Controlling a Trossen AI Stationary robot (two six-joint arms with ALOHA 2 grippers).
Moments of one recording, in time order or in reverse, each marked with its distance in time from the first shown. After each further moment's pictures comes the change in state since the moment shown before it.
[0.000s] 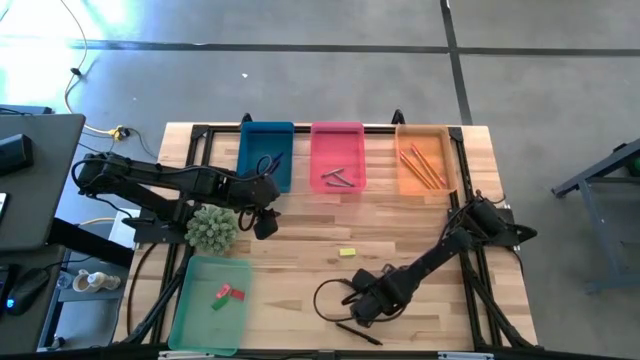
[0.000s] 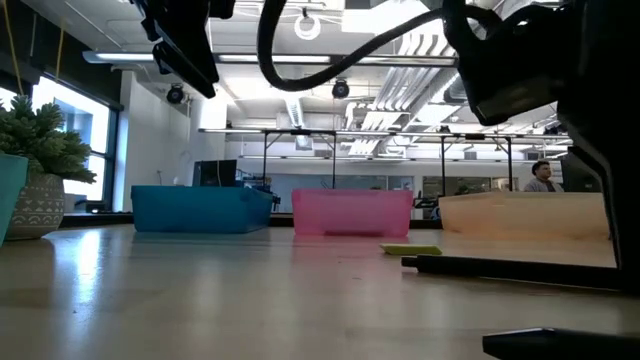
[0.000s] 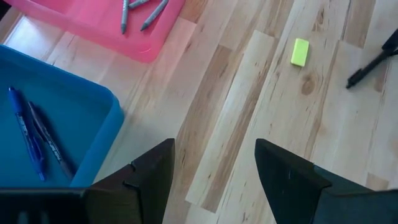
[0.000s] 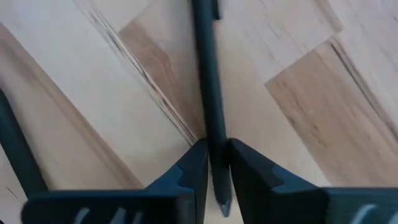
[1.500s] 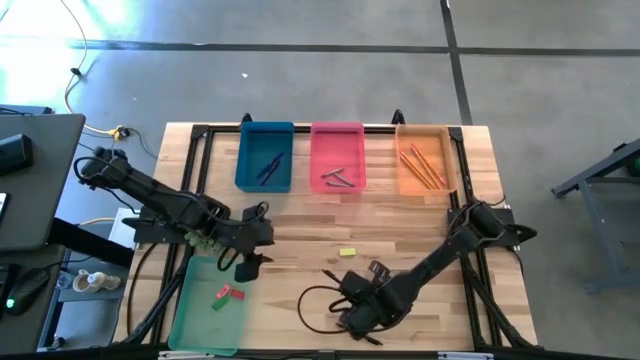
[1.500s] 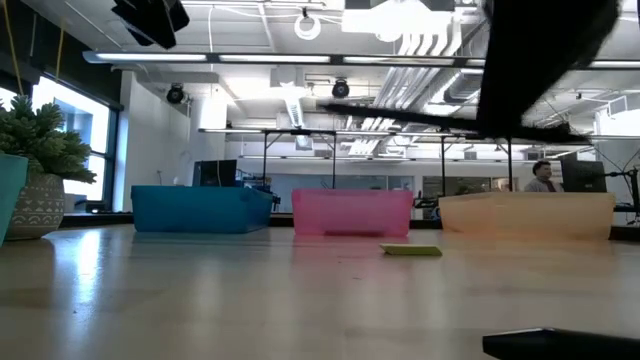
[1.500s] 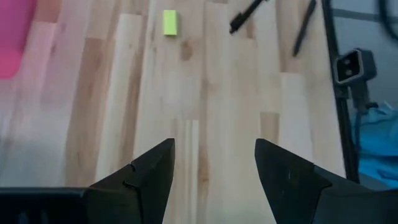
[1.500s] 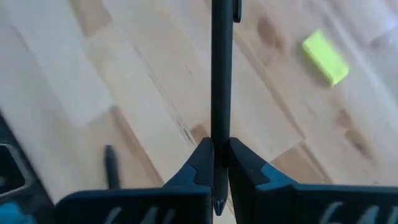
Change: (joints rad) left arm -0.330 0.017 0.000 0.082 0.078 0.002; right arm 0.022 0.008 0.298 -0.164 0.271 -0.091
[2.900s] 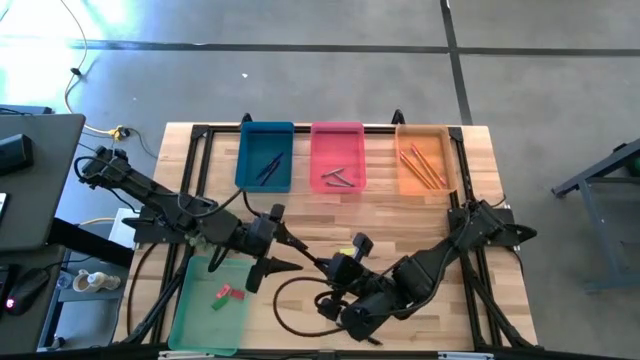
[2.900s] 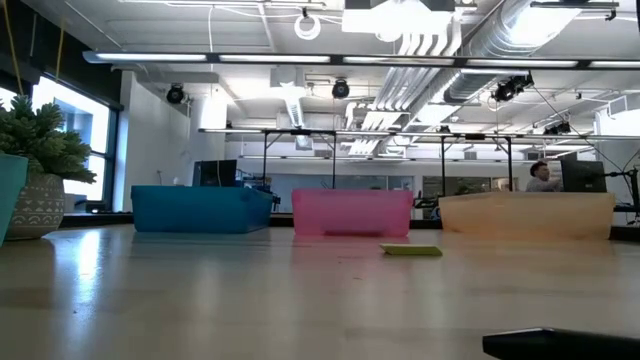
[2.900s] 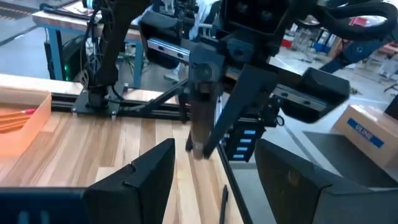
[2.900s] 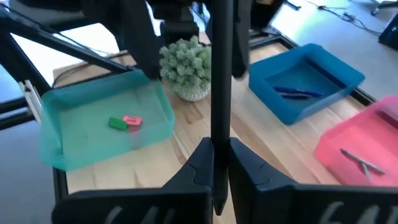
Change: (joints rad) left arm -0.045 0.000 0.000 0.763 -0.074 0.172; right arm -0.008 -0.005 0.568 -0.117 0.531 -0.369
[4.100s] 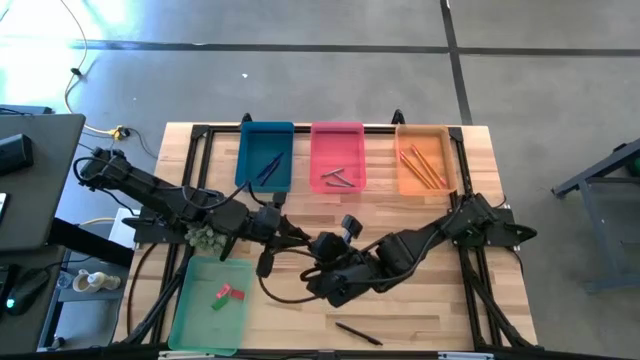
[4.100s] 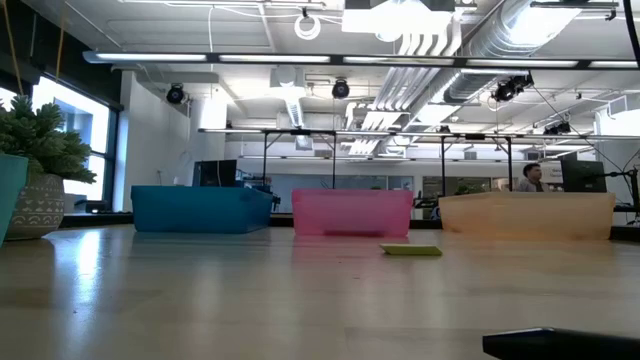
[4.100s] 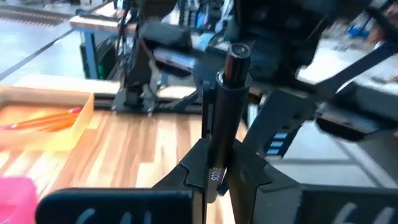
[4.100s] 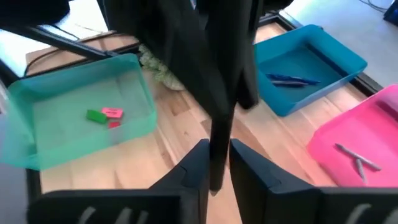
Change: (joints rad) left arm 0.083 -0.002 0.001 -0.055 -0.008 0.070; right arm -0.131 0.001 -0.002 0.001 -0.138 -0.071
